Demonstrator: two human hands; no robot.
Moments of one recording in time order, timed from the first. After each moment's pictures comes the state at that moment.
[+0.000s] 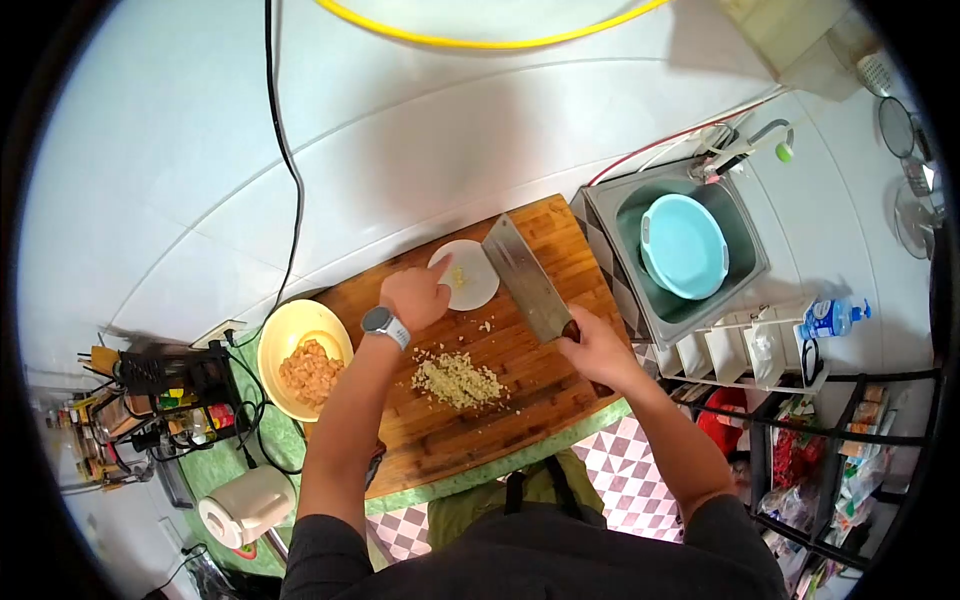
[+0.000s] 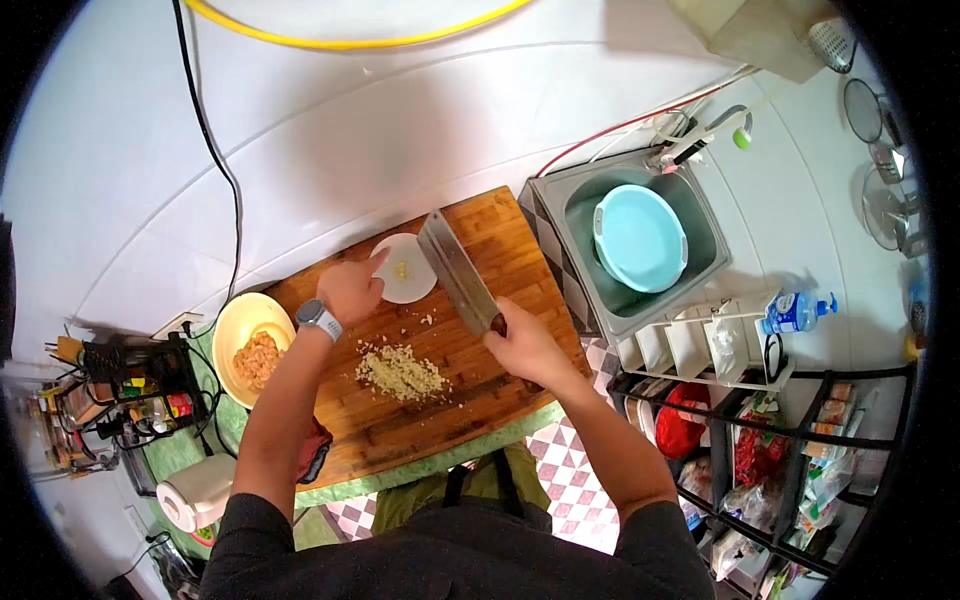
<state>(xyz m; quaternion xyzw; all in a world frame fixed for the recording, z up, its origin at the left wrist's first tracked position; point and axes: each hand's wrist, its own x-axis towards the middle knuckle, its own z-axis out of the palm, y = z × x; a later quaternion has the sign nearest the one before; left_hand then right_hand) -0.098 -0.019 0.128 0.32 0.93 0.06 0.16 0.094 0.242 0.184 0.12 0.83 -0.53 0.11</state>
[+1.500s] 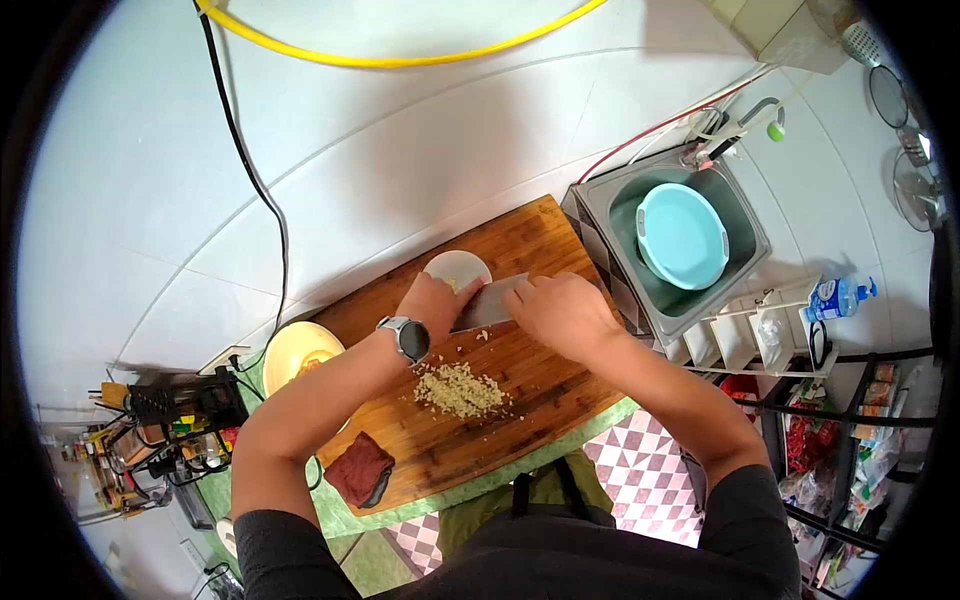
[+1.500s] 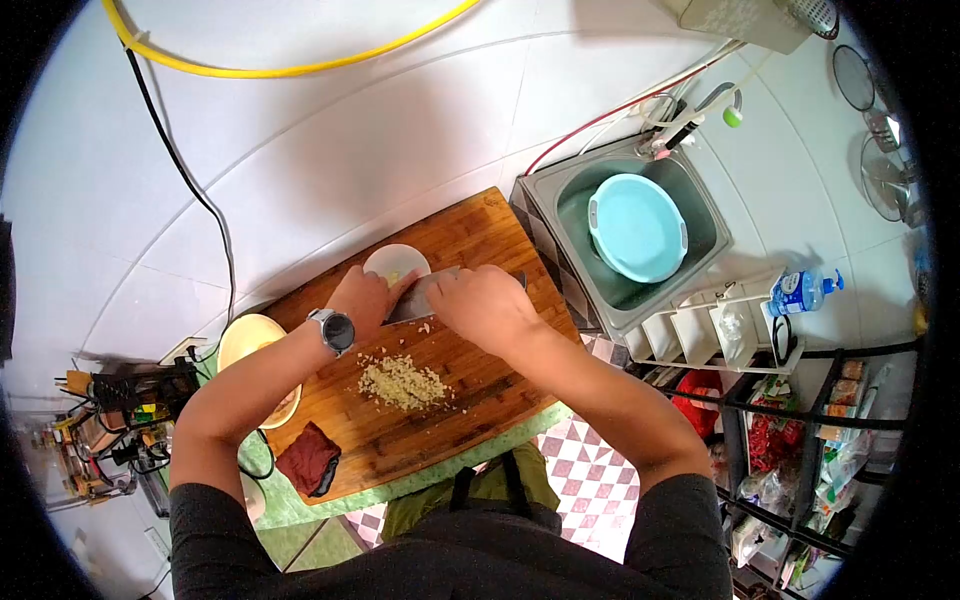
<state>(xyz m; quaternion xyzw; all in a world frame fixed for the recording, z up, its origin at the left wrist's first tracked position) -0.093 0.024 0.159 0.54 0.80 -0.23 0.15 0.027 0.232 0.214 -0.23 0.97 0.03 -0.05</state>
